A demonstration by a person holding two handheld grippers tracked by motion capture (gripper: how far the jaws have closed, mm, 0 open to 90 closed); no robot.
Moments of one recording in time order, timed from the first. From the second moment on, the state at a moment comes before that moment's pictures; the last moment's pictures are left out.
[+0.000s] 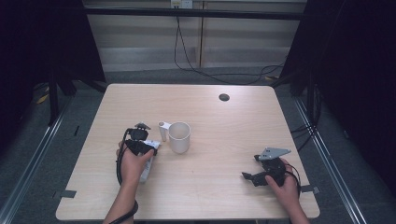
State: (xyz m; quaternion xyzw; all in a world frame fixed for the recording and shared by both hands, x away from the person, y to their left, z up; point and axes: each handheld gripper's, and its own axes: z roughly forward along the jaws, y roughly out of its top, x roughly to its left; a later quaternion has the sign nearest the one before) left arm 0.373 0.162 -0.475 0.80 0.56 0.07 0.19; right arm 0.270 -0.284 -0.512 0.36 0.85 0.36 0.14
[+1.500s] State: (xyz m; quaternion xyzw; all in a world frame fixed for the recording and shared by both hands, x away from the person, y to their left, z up) left arm 0.340 0.186 -0.406 0.76 0.51 0.10 0.38; right arm 0.270 -0.283 -0.512 0.36 0.85 0.36 0.14
